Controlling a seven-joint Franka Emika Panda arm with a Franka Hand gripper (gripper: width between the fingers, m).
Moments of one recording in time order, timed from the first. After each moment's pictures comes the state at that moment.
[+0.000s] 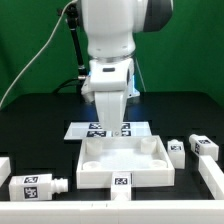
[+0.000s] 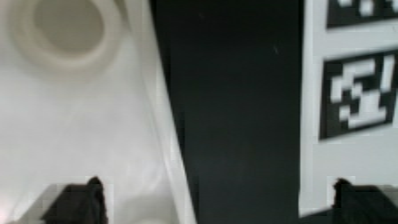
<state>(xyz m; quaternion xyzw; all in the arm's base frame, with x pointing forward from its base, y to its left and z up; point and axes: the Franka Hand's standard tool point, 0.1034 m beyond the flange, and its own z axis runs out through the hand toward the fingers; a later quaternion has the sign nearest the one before) 0.431 0.035 0.058 -0.78 -0.62 0.06 0.09</state>
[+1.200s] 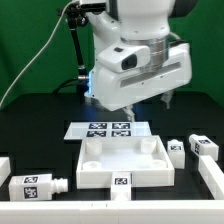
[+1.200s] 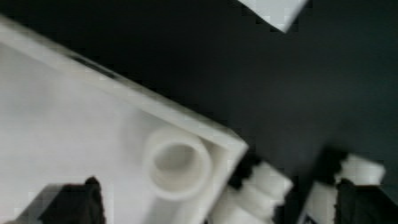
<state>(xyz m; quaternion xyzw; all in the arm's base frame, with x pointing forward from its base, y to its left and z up) 0.462 0.110 0.089 -0.97 -0.21 0.08 0.05</state>
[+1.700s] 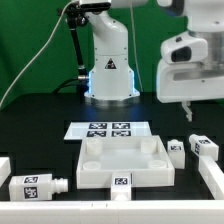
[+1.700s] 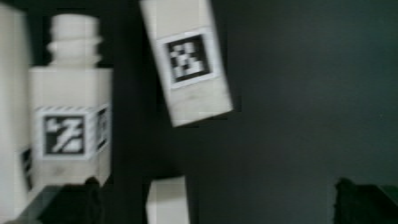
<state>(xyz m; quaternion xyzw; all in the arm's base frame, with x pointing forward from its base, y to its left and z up) 0.506 0.200 0.085 -0.99 0.05 0.09 0.05</state>
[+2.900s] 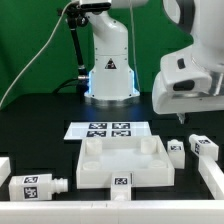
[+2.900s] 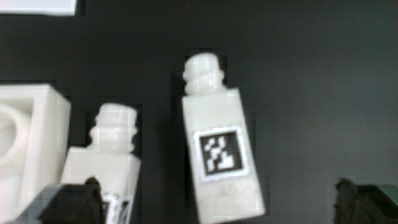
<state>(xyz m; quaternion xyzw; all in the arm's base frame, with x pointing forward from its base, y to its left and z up) 0.492 0.188 0.077 -0.95 -0.02 0.32 0.03</state>
